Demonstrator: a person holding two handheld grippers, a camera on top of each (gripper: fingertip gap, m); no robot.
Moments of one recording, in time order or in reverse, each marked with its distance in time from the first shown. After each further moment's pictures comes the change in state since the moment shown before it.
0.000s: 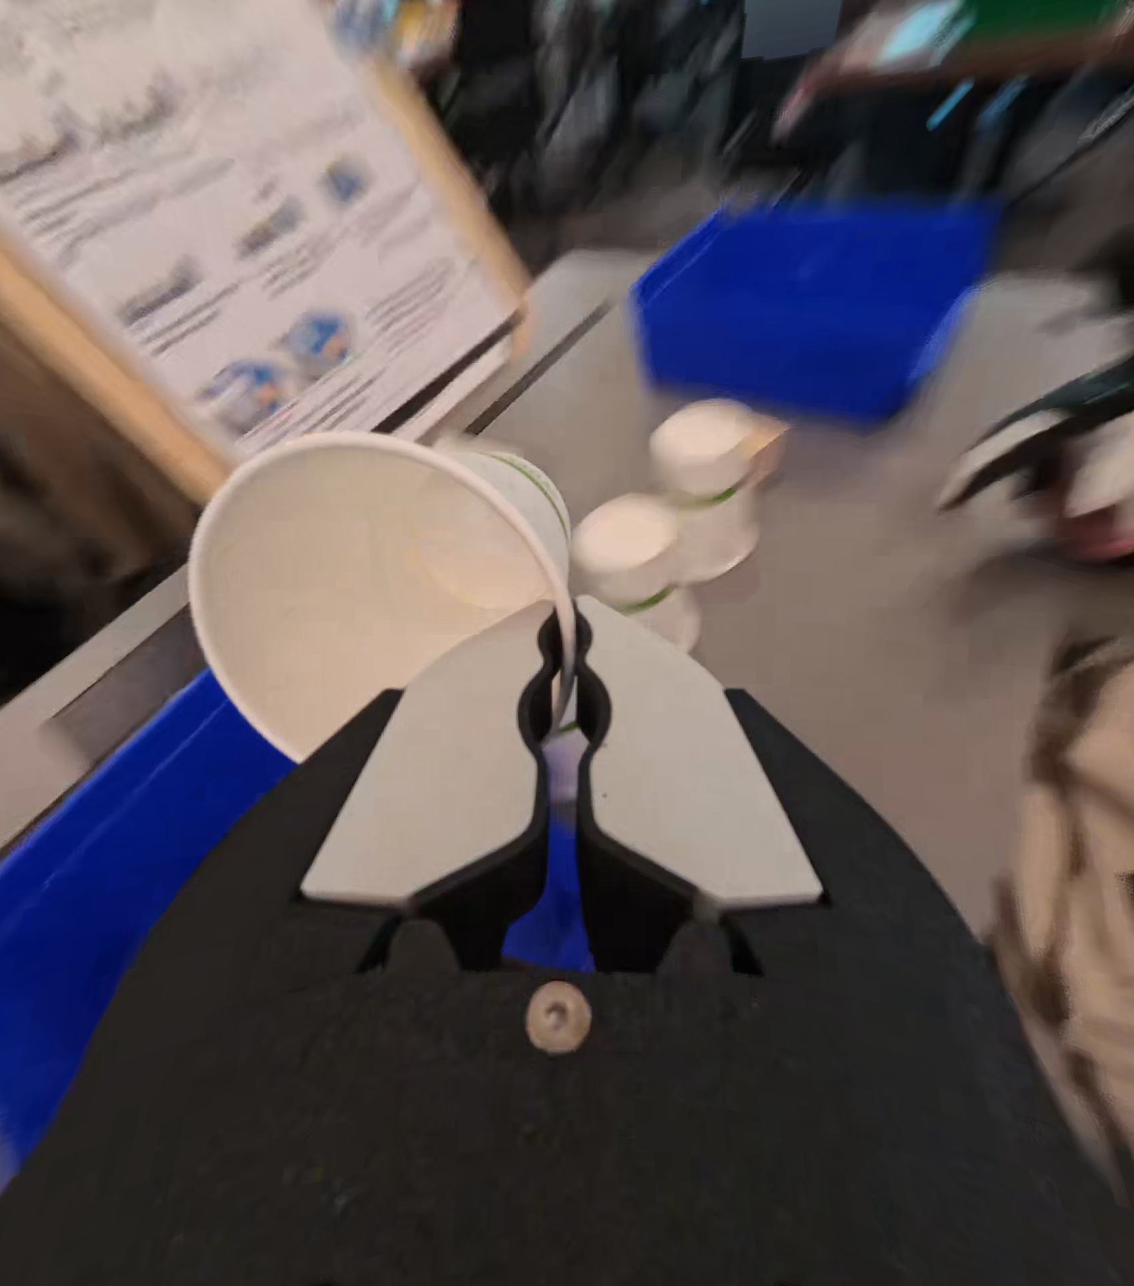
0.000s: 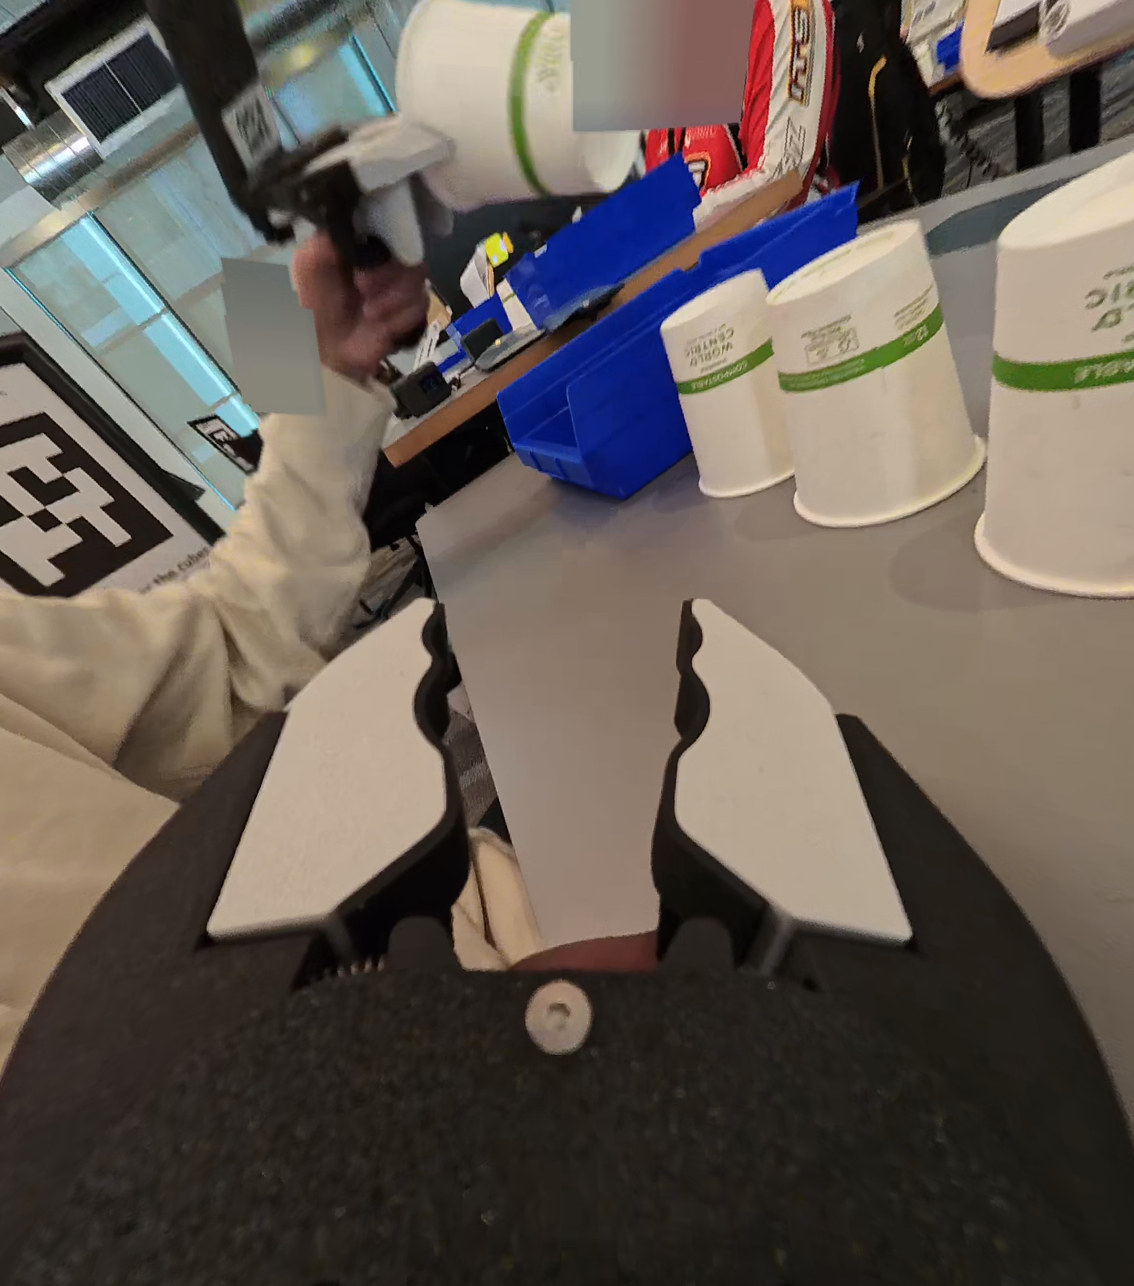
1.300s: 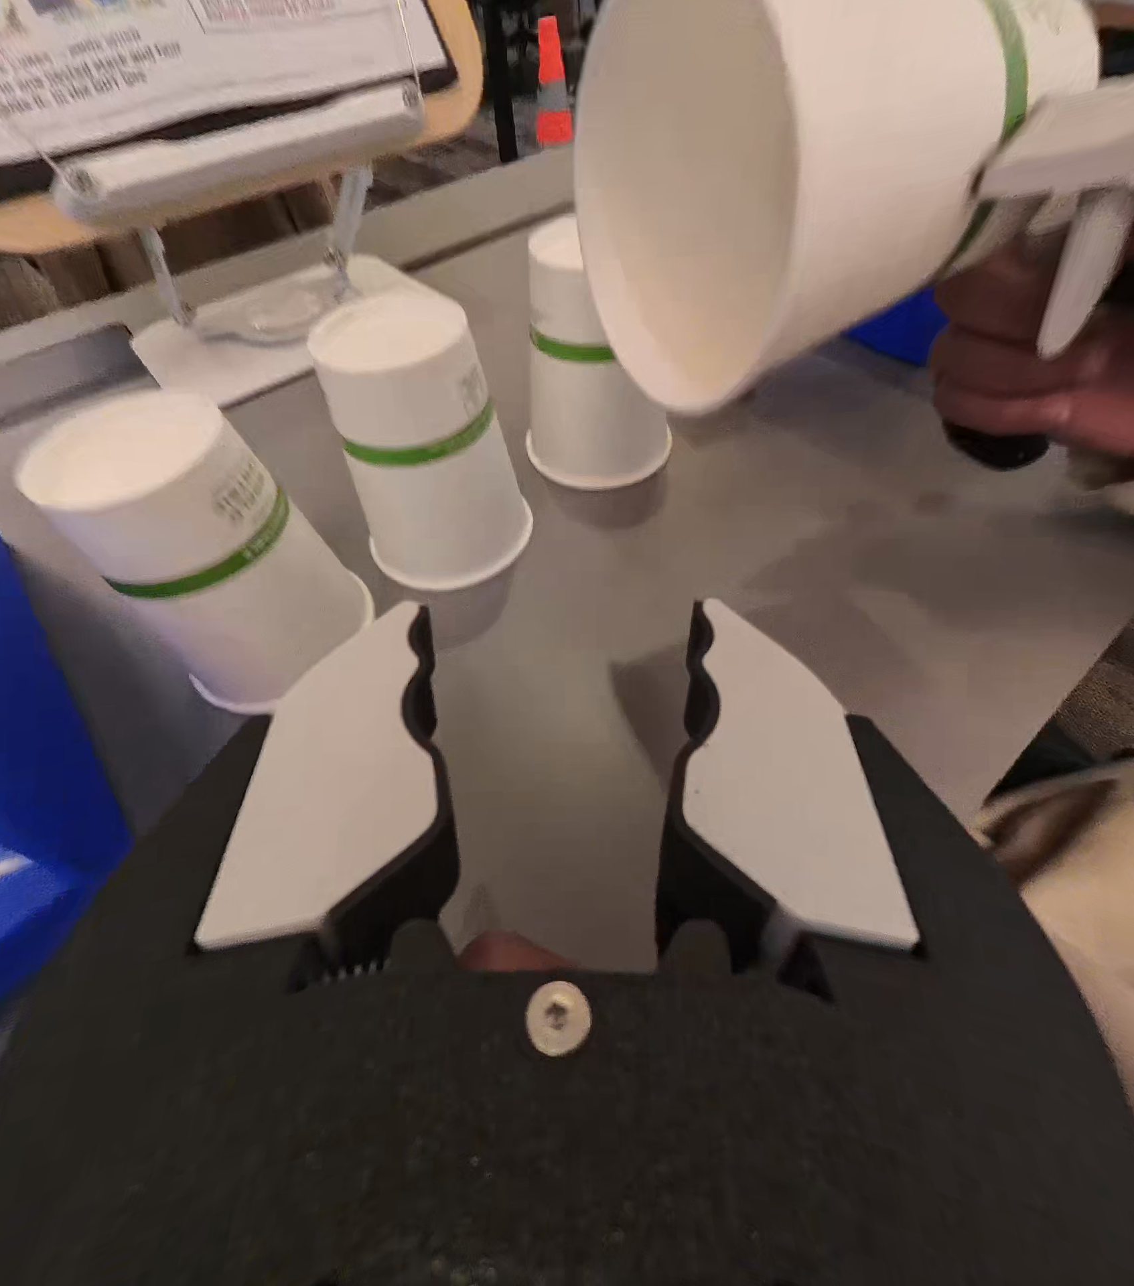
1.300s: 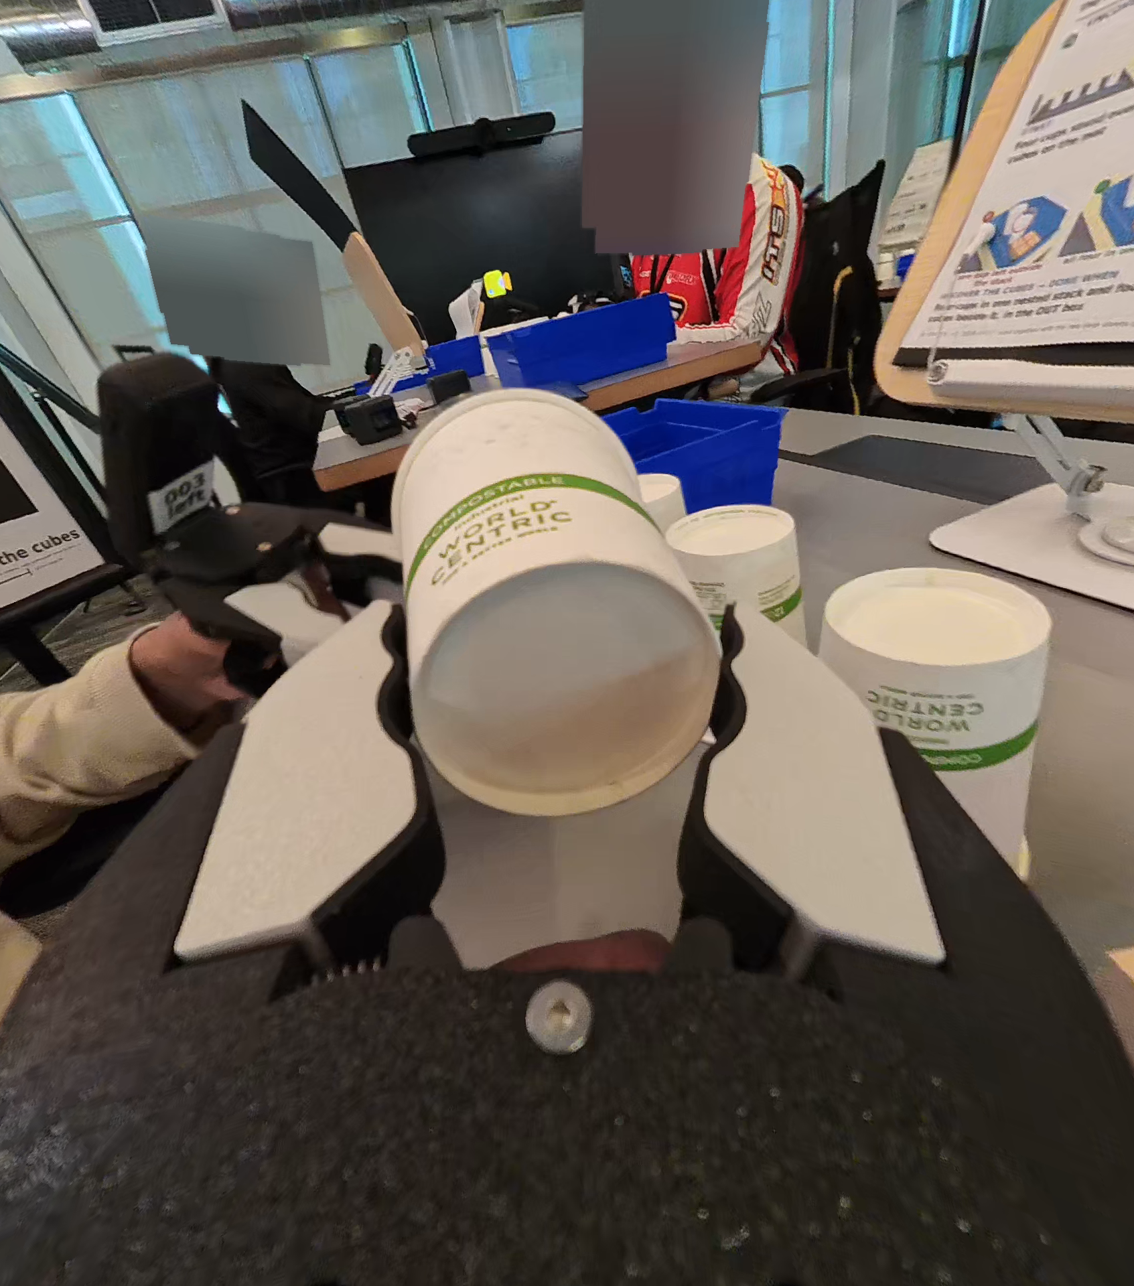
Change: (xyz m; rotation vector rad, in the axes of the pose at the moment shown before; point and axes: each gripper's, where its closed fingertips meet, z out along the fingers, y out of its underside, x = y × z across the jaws) left arm 0.137 0.096 0.101 -0.071 -0.227 -0.209; right arm 0.032 -0.076 0.034 0.054 0.008 -0.290
